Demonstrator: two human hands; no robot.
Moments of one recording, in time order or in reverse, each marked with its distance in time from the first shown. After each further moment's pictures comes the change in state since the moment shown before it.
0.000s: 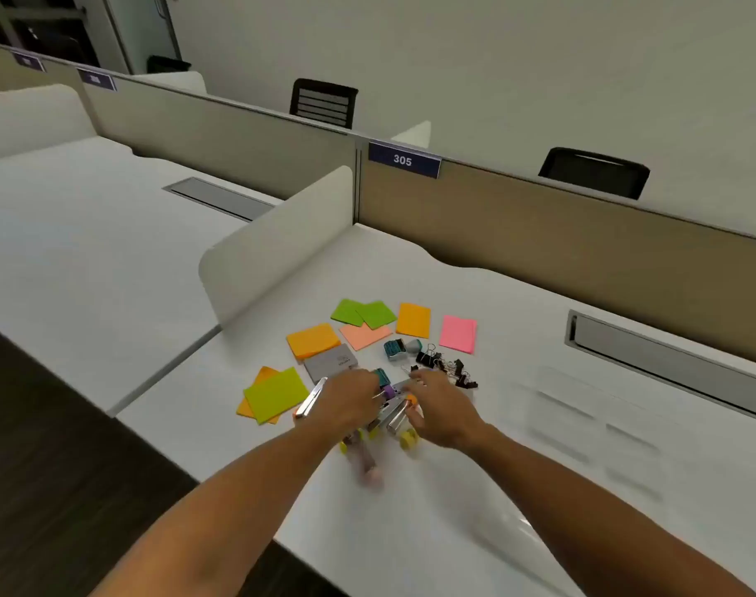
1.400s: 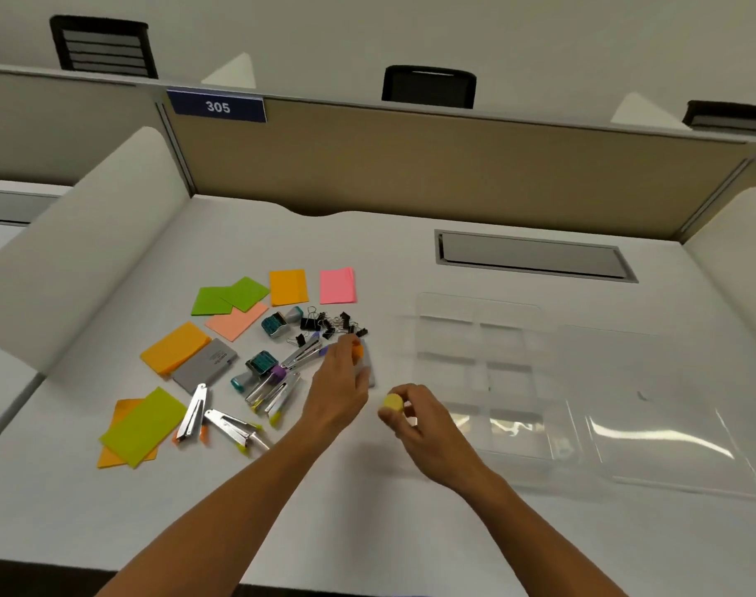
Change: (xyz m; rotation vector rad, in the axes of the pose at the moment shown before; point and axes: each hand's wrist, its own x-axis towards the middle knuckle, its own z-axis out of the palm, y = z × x) left_hand 0.005 0.123 0.047 -0.617 0.070 0.193; right_hand -0.161 0.001 -0.001 0.816 0.313 0.523
